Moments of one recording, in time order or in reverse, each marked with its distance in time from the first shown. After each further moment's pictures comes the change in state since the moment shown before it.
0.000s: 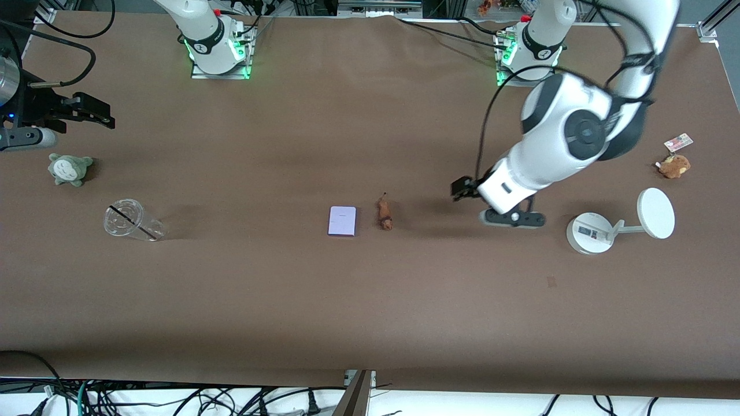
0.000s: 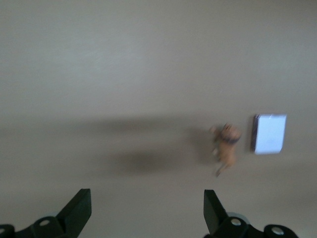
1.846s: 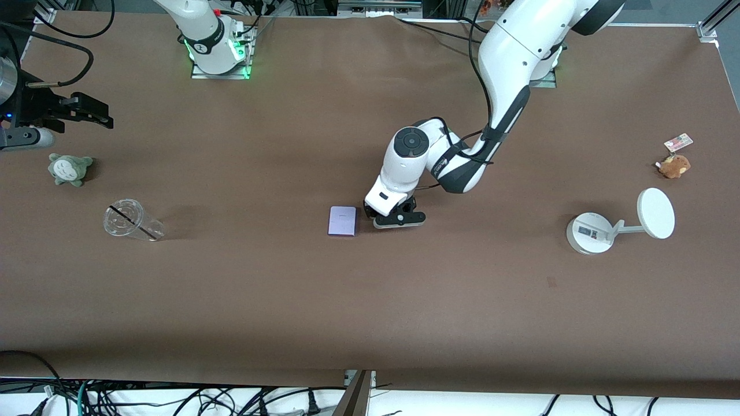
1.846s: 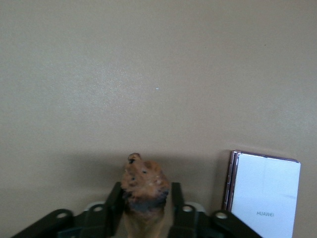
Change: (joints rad) left arm -0.332 0.410 0.042 0.115 0.435 0.415 -0.642; right arm 0.000 0.000 -0.006 0.001 -0.001 -0.002 0.000
